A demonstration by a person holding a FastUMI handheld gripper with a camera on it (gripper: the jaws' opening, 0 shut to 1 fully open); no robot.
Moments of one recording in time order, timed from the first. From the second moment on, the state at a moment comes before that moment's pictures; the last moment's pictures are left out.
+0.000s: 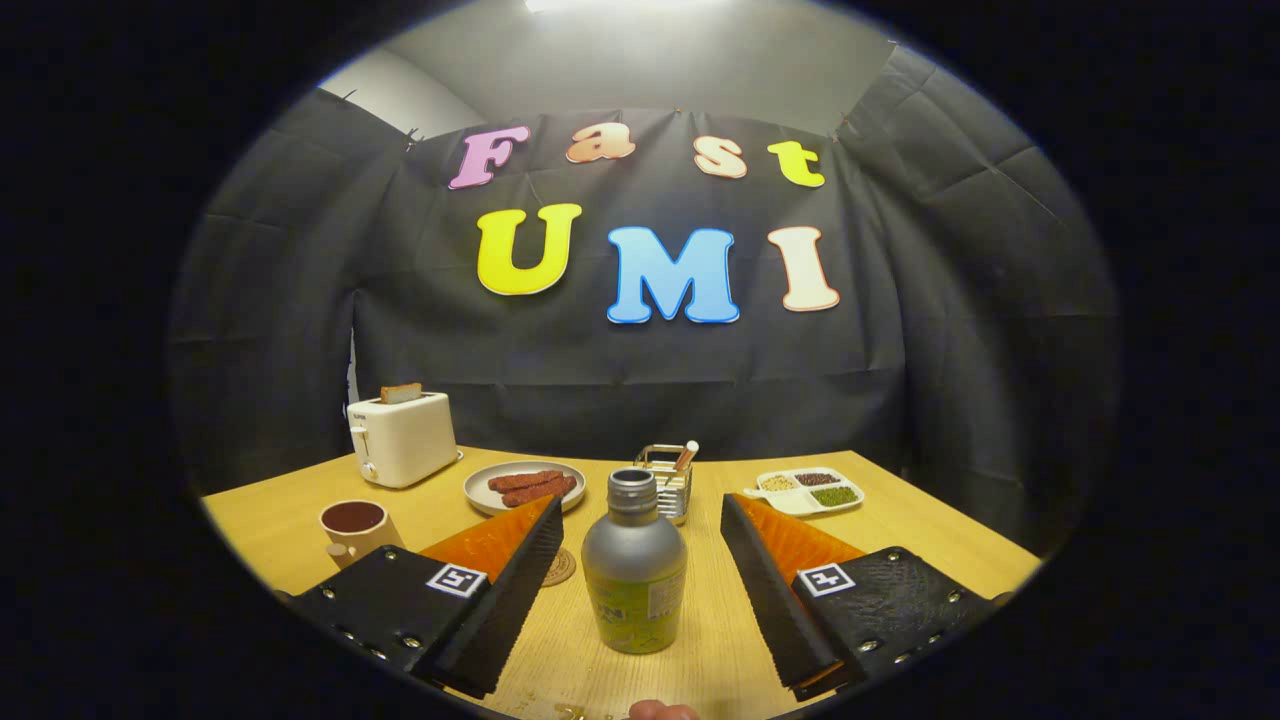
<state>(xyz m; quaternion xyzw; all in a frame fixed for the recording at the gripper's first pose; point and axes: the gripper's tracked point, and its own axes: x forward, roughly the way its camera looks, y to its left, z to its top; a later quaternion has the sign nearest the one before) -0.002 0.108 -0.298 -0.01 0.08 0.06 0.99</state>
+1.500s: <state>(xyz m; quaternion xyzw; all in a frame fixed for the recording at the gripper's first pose) 0.032 0.126 -0.276 -0.12 0.12 0.04 0.99</state>
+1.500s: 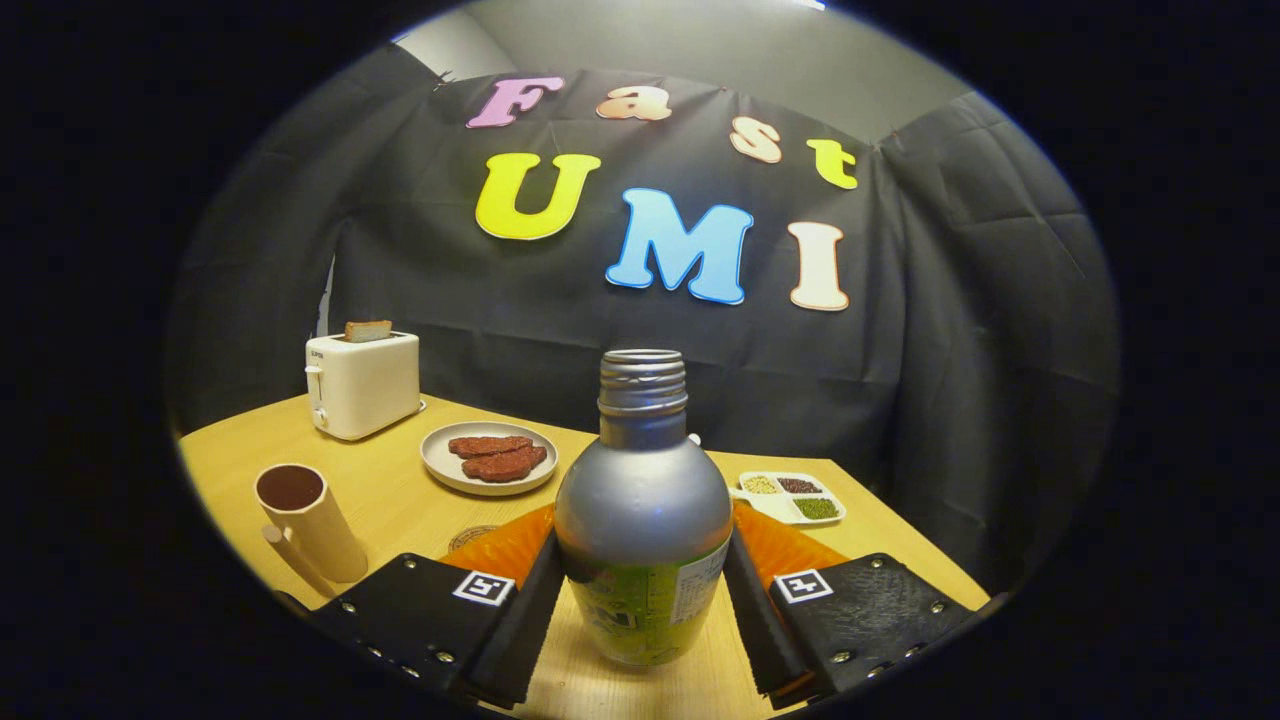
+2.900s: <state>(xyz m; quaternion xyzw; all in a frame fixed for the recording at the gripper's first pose) 0.028 0.229 -0.253 -0.46 0.10 0.15 0.87</state>
